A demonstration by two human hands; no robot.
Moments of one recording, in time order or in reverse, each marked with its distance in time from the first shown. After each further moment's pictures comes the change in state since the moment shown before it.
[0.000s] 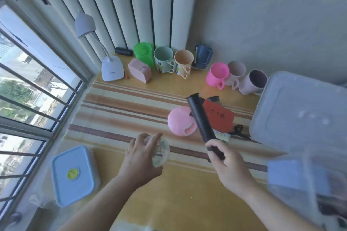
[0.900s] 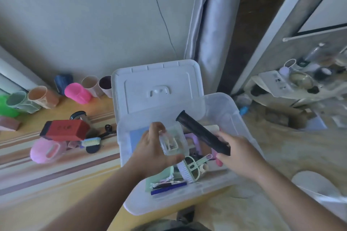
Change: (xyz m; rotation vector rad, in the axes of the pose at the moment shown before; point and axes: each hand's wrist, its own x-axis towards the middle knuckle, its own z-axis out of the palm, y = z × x) left_hand -0.069 0.509 0.137 -0.227 -0.193 0.463; right_hand -0.303 0.259 -0.365 -0.196 0.242 0.349
